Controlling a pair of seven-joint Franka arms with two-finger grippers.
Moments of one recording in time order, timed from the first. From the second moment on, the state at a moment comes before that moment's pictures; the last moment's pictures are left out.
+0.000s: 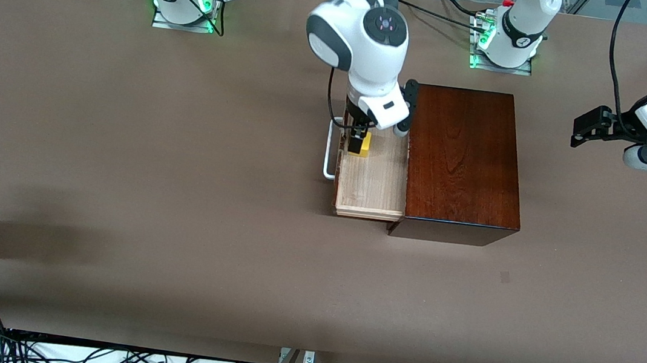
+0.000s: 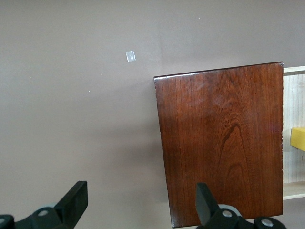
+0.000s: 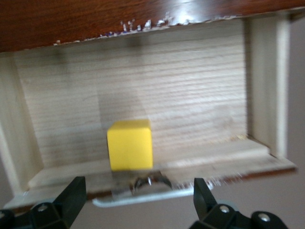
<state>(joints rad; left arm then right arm) -0.06 0.06 -0.03 -1.53 -0.01 1.51 0.01 0.86 0.71 0.08 -1.07 -0.11 1.81 -0.47</state>
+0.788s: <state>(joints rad) -0.06 0.06 -0.04 -1.53 -0.01 1.52 0.01 0.49 0.41 0.03 -1.03 -0.05 1.58 -0.48</state>
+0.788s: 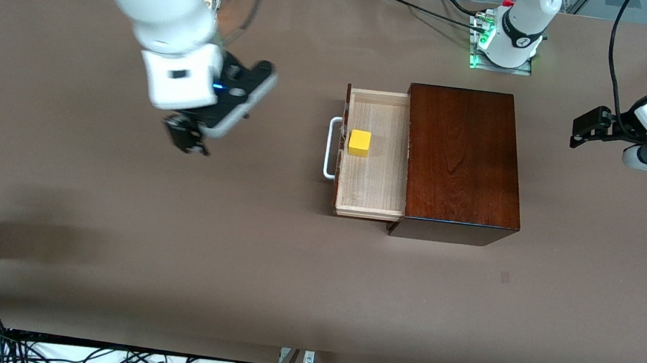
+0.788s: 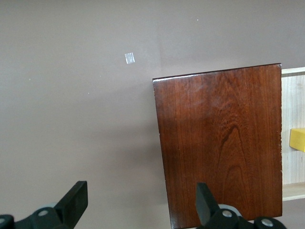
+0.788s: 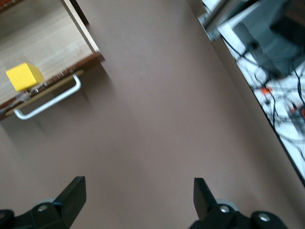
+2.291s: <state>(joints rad) -0.33 0.33 -0.35 -1.45 -0.09 1.78 0.40 0.25 0.09 -0.14 -1.58 0.05 1.67 -0.14</state>
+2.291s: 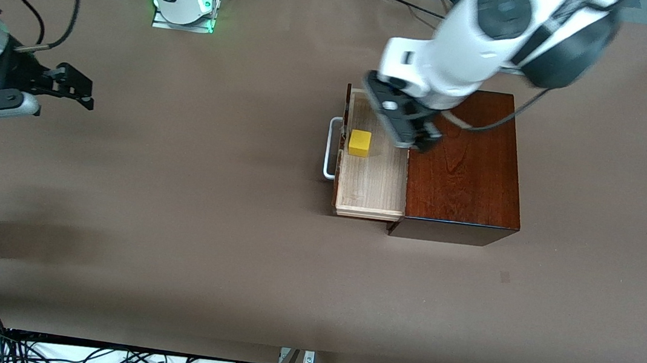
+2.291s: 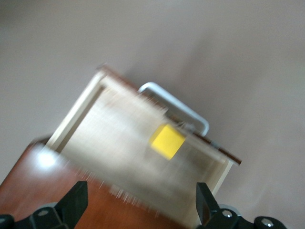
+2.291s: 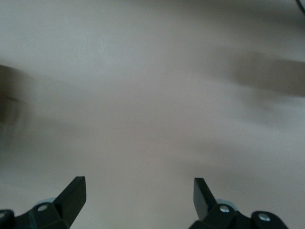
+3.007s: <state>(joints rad) -0.59 0.65 -0.36 -1.30 0.22 1.84 0.64 0.21 0.03 -0.09 -1.65 0.04 1.68 -0.13</state>
